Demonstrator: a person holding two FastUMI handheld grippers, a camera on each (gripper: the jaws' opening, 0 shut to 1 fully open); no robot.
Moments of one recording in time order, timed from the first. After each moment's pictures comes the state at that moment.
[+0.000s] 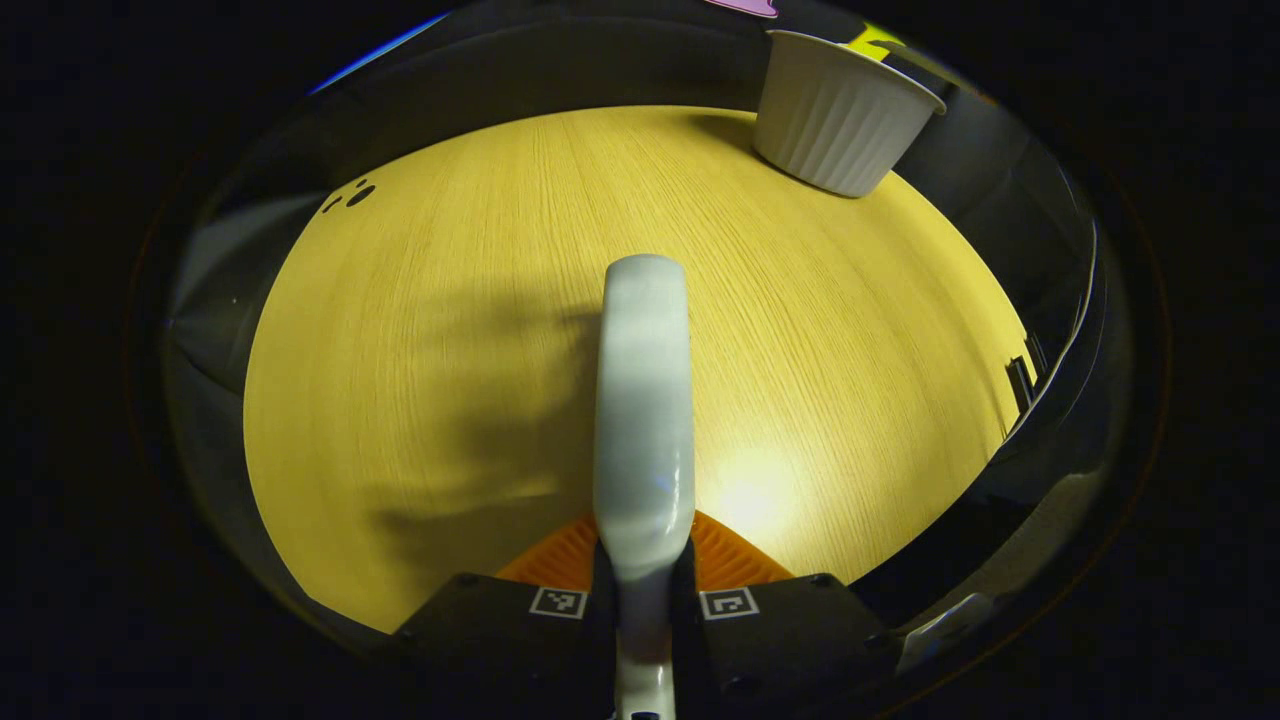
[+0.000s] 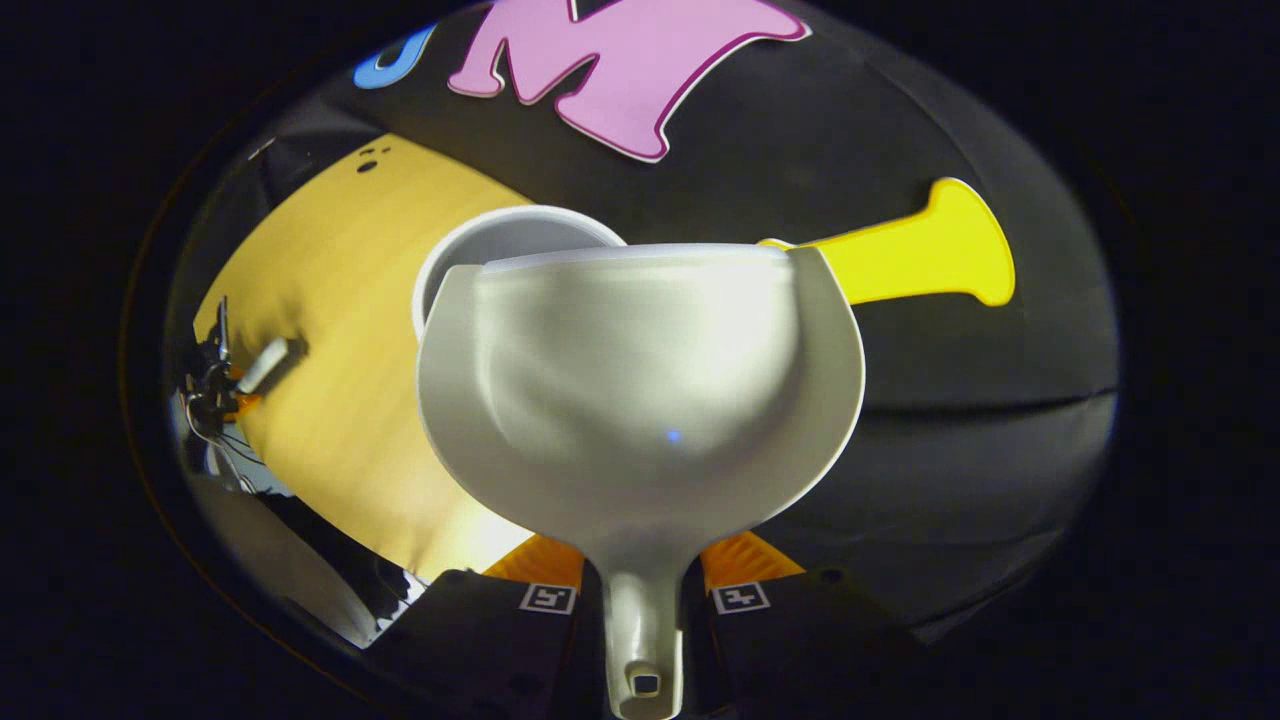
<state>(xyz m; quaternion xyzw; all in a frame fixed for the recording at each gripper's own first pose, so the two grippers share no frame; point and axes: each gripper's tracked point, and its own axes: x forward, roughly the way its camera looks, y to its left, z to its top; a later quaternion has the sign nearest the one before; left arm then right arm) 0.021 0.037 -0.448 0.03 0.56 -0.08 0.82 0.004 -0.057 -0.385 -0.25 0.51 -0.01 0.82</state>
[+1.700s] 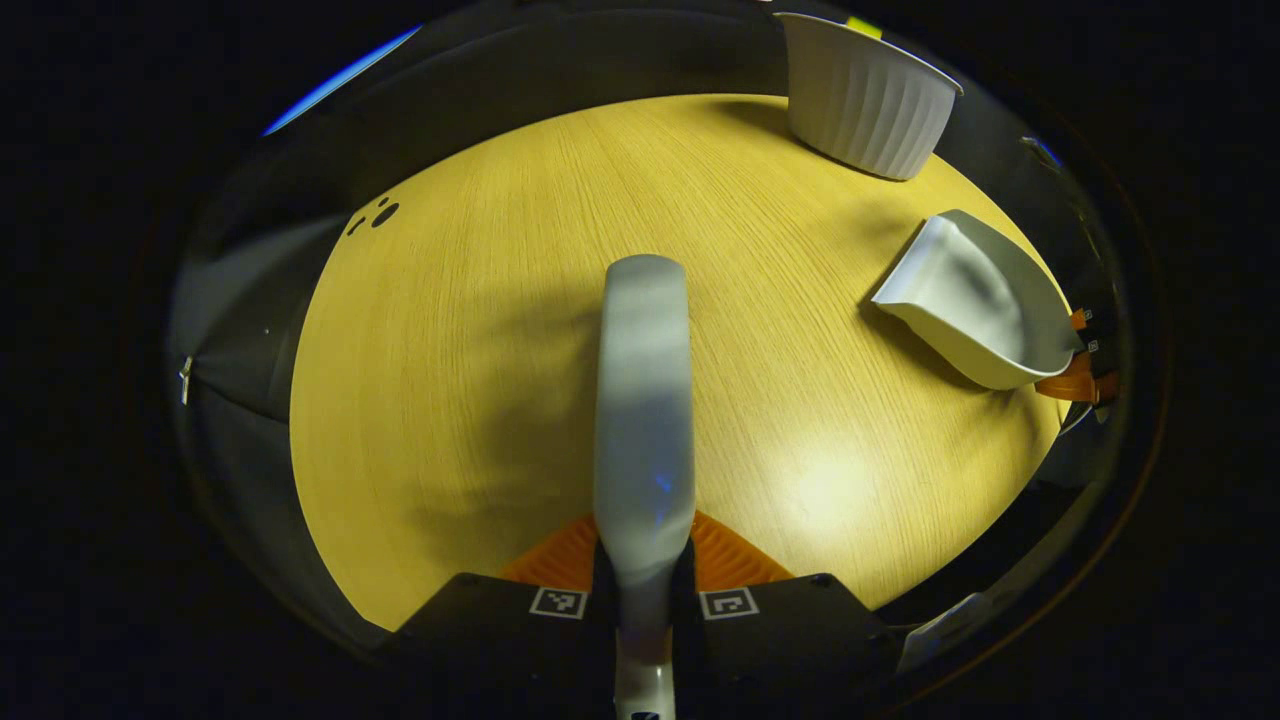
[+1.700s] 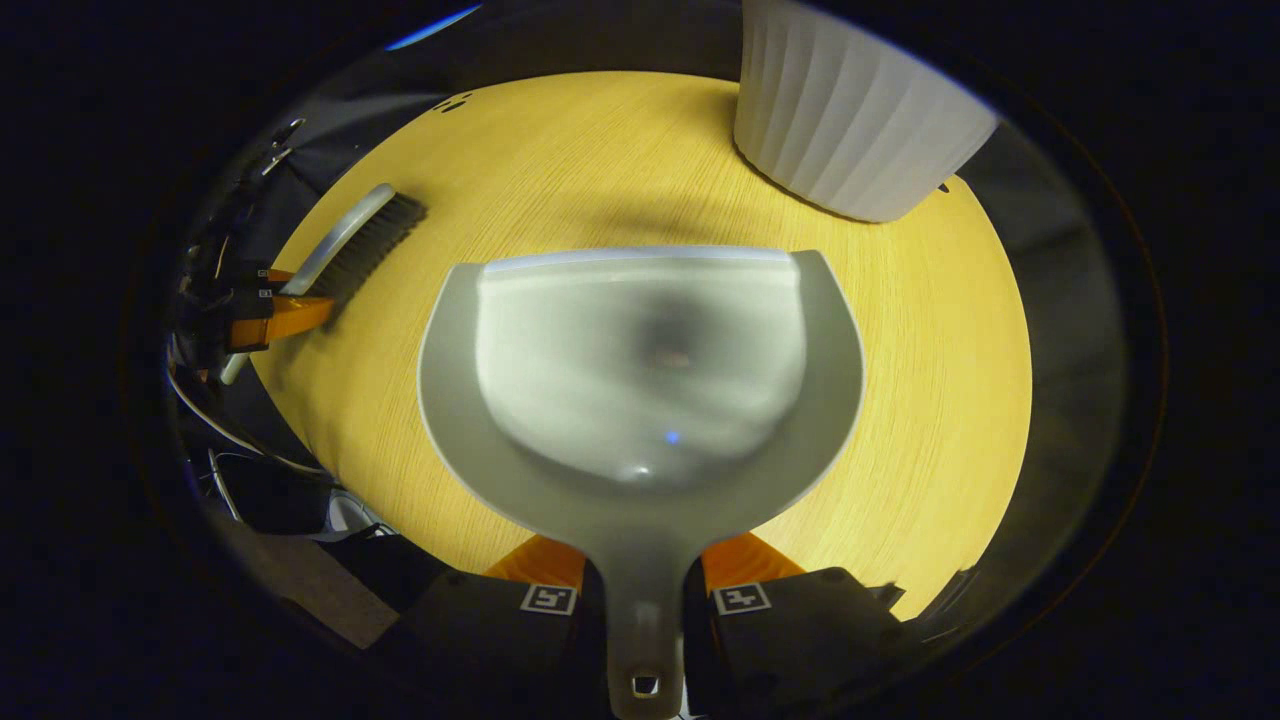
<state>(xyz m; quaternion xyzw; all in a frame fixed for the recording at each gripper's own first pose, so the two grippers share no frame) 0.028 0.052 -0.444 0.10 0.57 -0.03 0.81 -0.163 0.162 -0.758 -0.04 0.59 0.07 0.80</state>
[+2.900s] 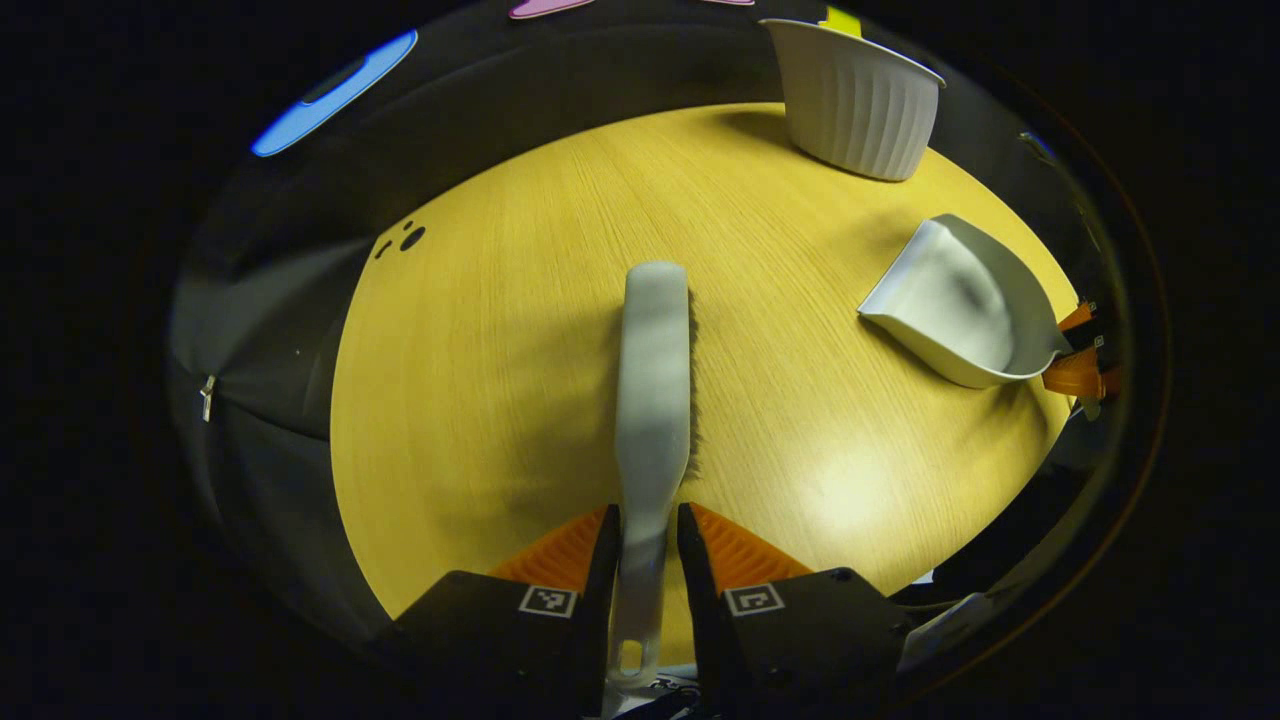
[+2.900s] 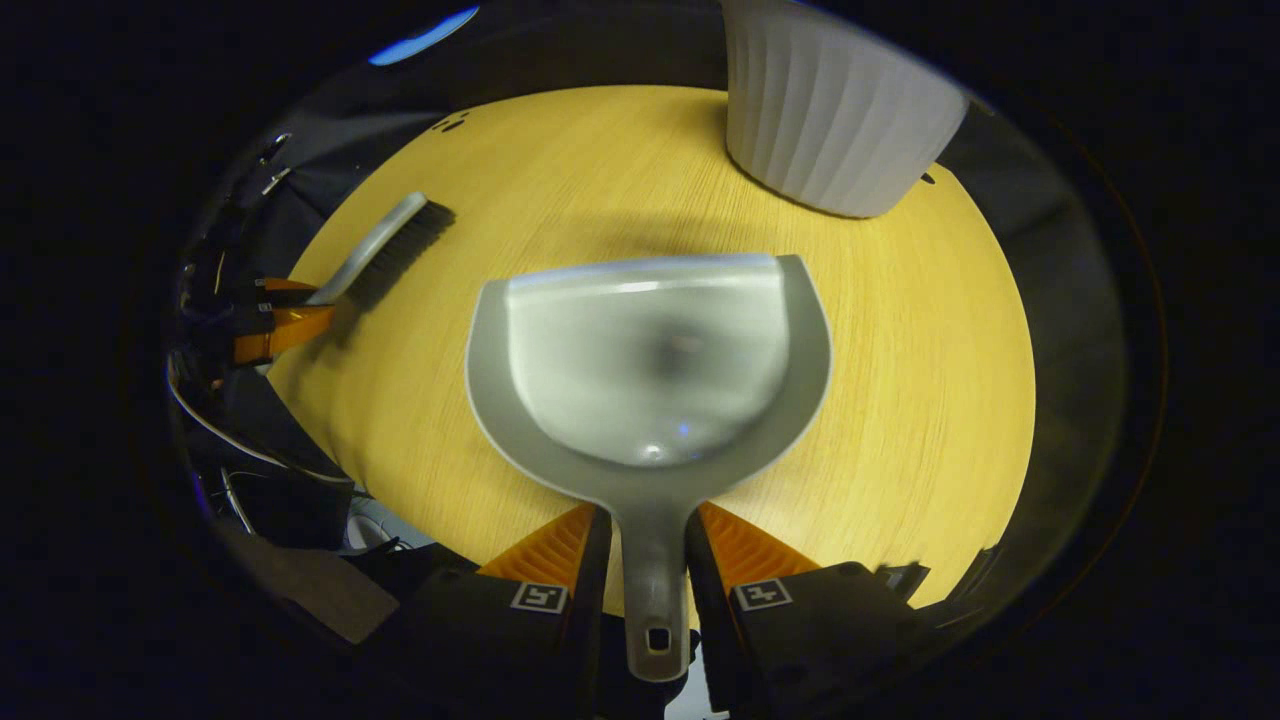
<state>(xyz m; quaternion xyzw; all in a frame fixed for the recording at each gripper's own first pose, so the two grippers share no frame) 0.018 0.064 -0.400 0.14 0.54 -0.01 0.83 -0.178 0.173 -0.725 0.00 0.56 0.07 0.83</state>
